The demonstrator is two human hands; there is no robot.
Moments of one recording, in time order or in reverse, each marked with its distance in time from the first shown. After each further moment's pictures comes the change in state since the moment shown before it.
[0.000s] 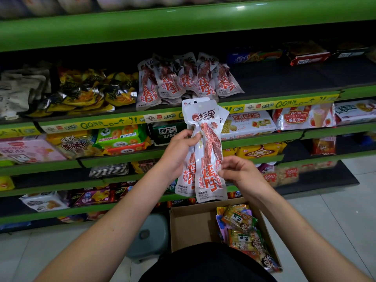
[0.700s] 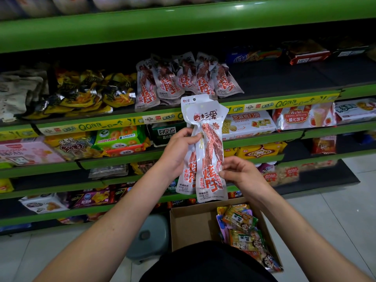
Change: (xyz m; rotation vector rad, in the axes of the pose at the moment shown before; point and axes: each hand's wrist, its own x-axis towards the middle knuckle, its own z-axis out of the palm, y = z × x) left_hand 0.006 0.003 0.003 0.021 0.021 0.015; right_hand -0.002 -0.002 -0.003 -0.058 0.039 0.019
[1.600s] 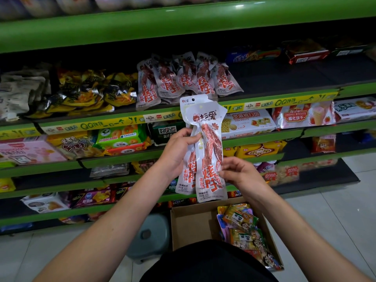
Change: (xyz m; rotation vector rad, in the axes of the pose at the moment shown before) left_hand -0.004 -0.003 -0.006 0.043 0.006 0.021; right_hand -0.008 0.001 0.007 0.033 -0.010 -0.002
